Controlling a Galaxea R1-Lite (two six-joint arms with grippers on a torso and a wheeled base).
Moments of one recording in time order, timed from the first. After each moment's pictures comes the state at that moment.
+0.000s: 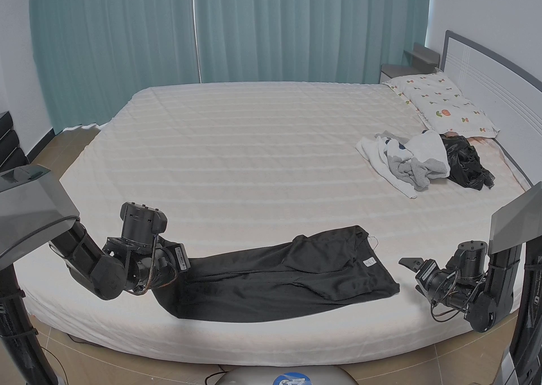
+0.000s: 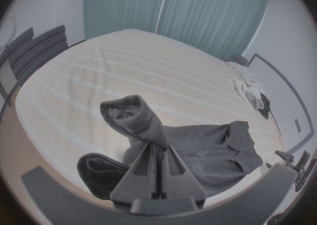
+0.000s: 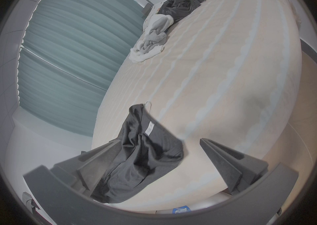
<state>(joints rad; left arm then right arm) -0.31 2.04 -0.67 -0.64 0.16 -0.51 0.12 2.29 -0.19 -1.55 0.09 0.96</state>
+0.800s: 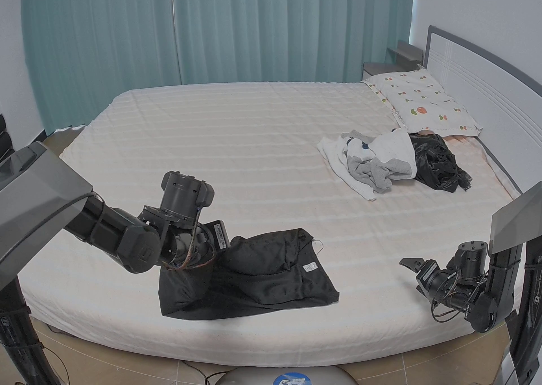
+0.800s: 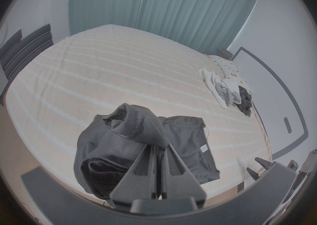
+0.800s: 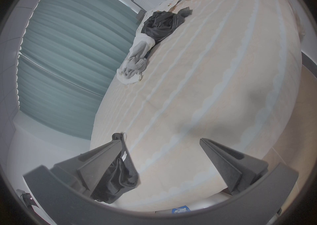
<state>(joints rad) -0.47 2.04 -1.00 -0.30 0.18 -0.61 0.13 2.29 -0.18 -1.55 0.09 0.96</state>
